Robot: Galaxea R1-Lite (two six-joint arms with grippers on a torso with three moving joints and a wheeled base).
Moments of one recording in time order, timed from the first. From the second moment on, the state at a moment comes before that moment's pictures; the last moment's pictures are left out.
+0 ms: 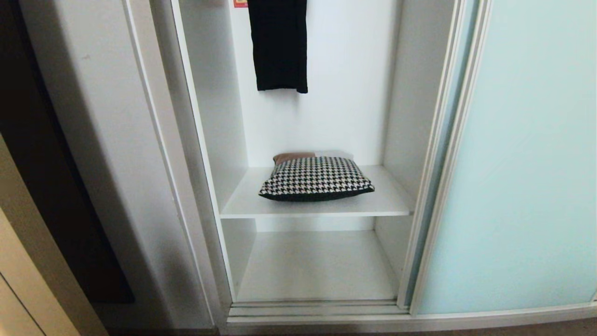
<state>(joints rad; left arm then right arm) 0.00 0.00 0.00 0.00 0.00 0.00 0.02 0.85 -1.06 0.25 -0.03 0.20</state>
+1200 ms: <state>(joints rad) 0.00 0.00 0.00 0.00 0.00 0.00 -0.33 1.58 -1.58 0.66 0.76 0.55</state>
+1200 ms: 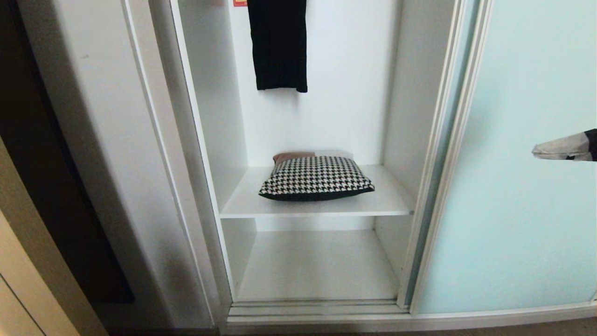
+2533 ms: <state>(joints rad) 0.00 0.00 0.00 0.00 0.00 0.00 -0.30 1.97 -1.80 0.49 0.67 0.68</state>
